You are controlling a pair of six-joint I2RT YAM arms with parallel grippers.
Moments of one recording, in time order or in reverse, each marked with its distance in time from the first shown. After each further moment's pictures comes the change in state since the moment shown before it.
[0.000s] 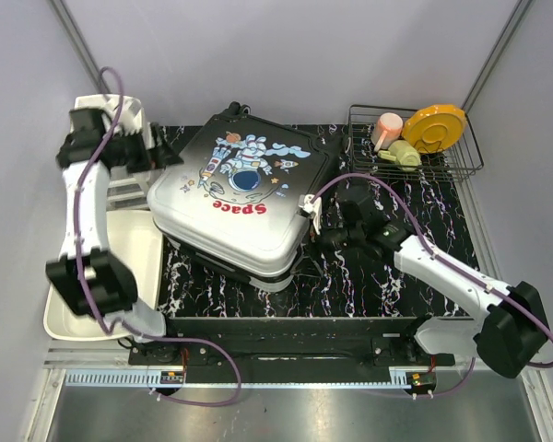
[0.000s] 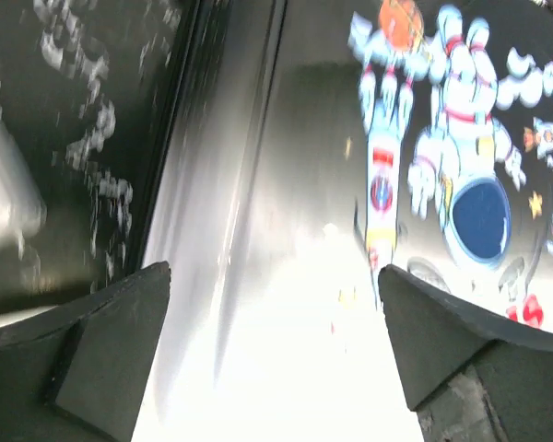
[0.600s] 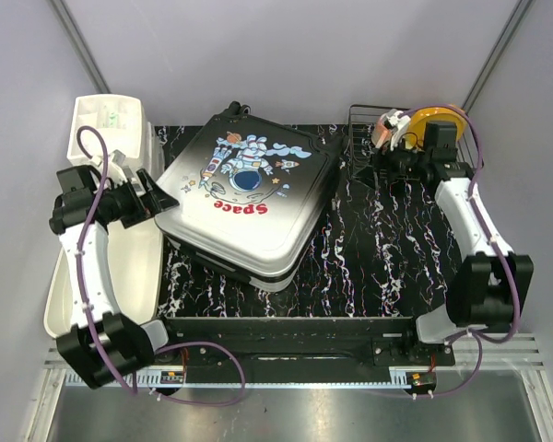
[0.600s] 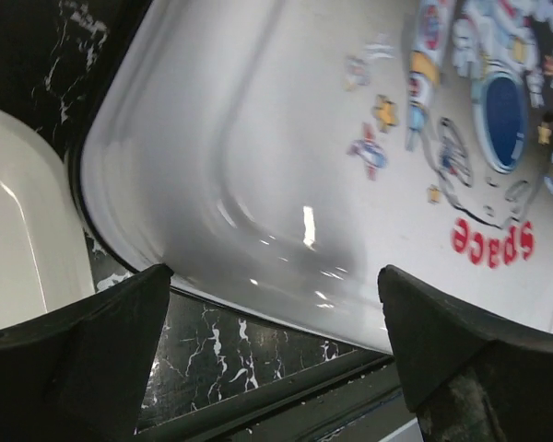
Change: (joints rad) left arm 0.211 -0.532 -0.575 -0.020 0.045 -0.124; right arm -0.656 0.228 0.383 -0.068 -0.101 -0.156
